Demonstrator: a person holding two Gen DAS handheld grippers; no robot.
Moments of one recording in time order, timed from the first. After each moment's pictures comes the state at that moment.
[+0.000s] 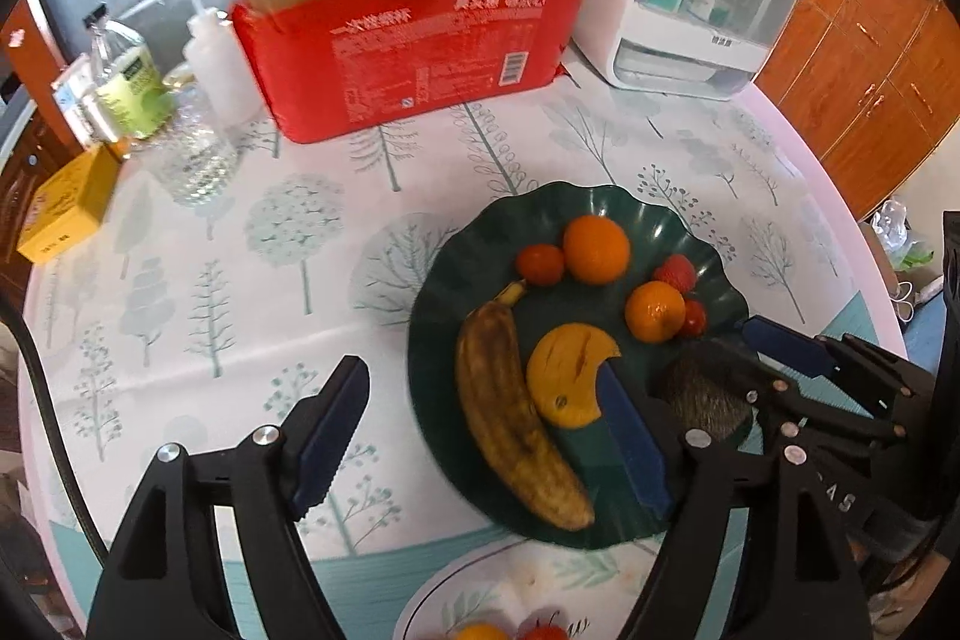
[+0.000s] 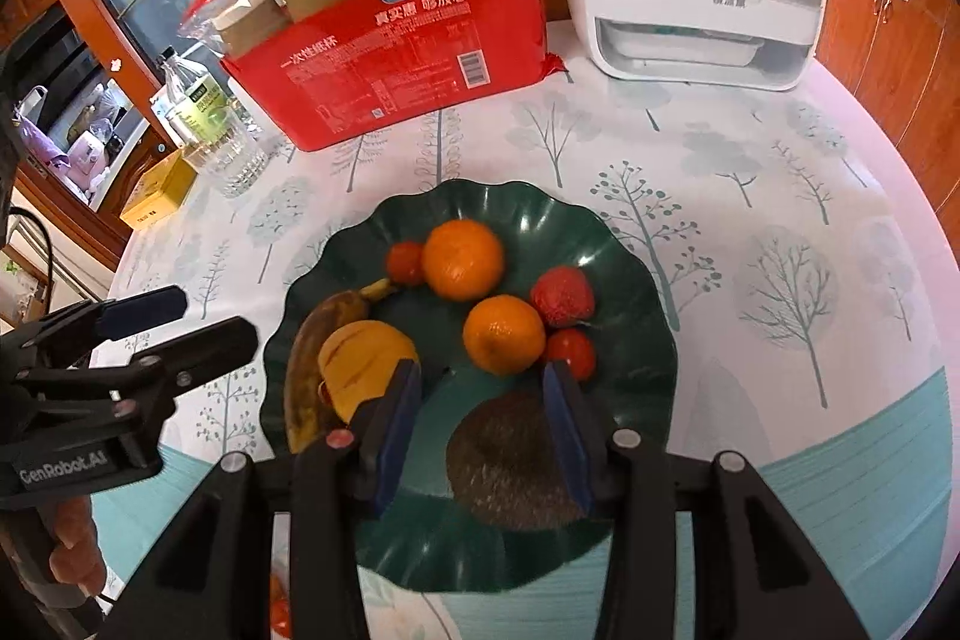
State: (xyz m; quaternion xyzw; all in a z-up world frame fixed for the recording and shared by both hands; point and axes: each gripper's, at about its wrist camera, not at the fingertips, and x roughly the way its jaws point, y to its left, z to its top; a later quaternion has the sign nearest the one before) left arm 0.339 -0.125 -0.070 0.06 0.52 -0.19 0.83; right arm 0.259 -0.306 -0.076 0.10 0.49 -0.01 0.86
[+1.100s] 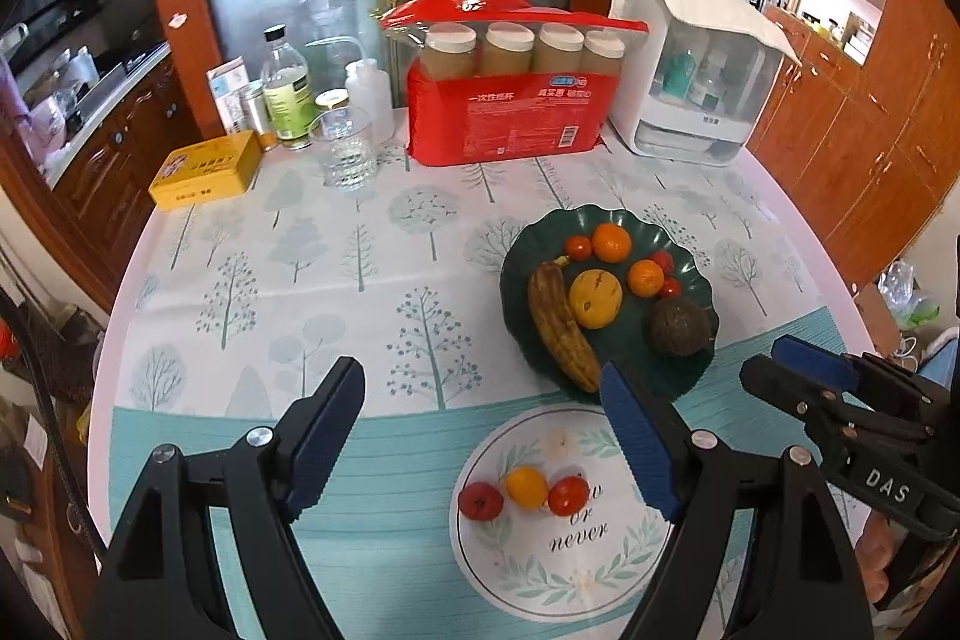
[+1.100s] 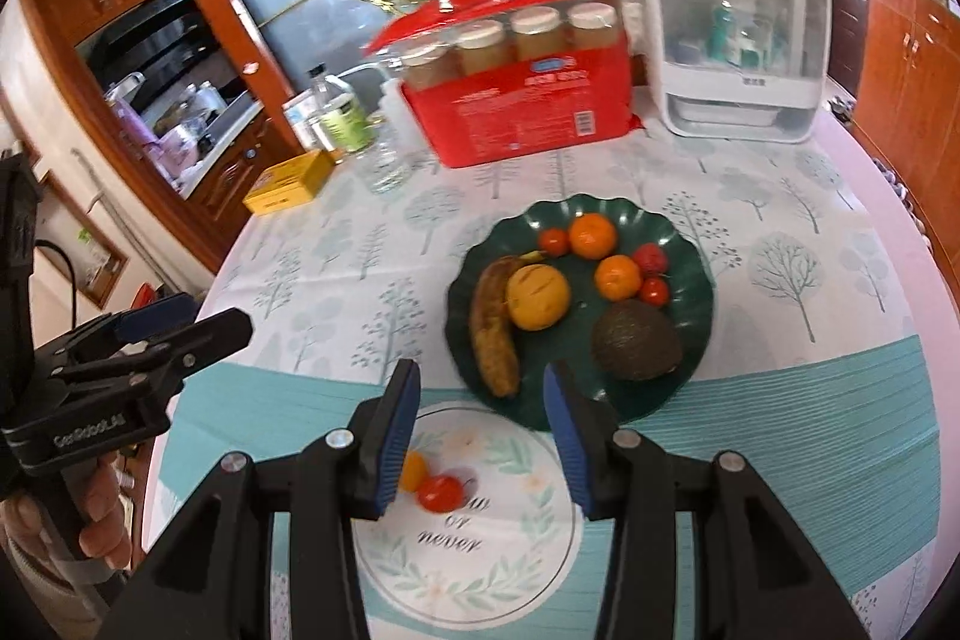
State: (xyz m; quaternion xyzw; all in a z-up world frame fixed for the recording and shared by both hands) left arm 0.195 -0.027 0.021 0.01 0.45 -0.13 0.89; right arm 0.138 -0.233 0.015 0.09 0.44 0.07 0.89
